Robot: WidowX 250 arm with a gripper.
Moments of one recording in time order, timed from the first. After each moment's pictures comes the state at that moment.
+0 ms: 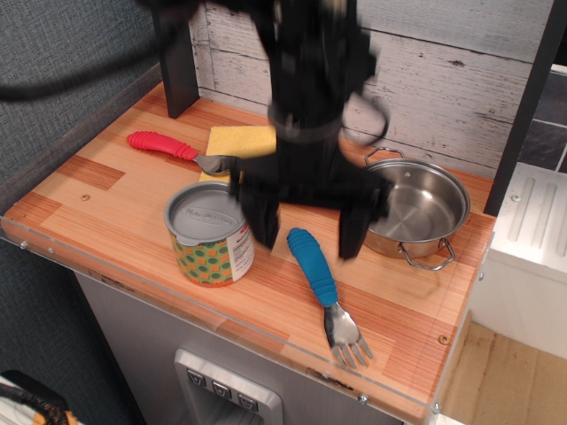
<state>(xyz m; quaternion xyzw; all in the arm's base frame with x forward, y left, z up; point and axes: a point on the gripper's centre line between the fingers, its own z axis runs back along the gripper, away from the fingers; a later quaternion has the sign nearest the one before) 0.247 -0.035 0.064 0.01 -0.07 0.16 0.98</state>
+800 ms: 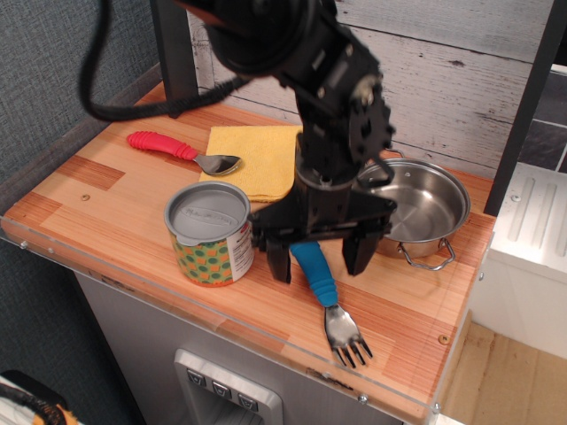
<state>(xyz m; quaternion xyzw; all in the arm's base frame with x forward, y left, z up) 0.270 -0.033 0.022 0.03 -0.08 0.33 0.94</state>
